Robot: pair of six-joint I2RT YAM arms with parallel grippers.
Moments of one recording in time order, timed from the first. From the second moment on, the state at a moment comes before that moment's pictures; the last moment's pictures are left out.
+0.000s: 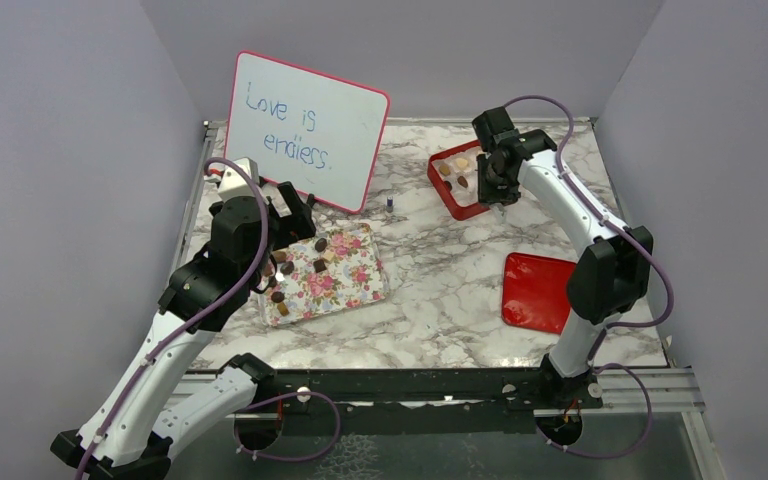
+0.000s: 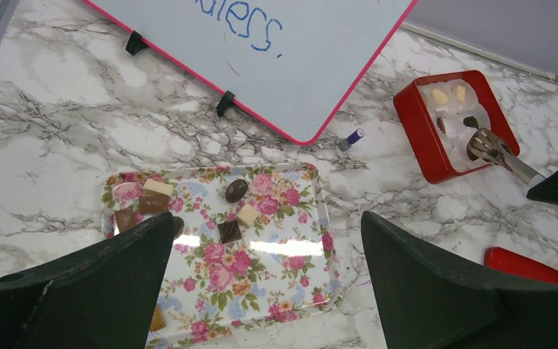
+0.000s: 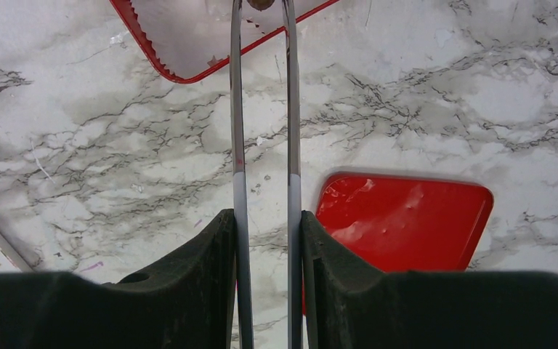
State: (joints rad) left arm -0.55 0.80 1.10 -0.70 -0.46 -0.53; right arm 0.36 1.79 1.69 -1.06 0.28 0.33
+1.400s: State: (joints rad) left arm -0.55 0.78 1.10 -0.70 -0.51 -0.54; right arm 0.41 1.56 1.66 -1.00 0.04 0.26
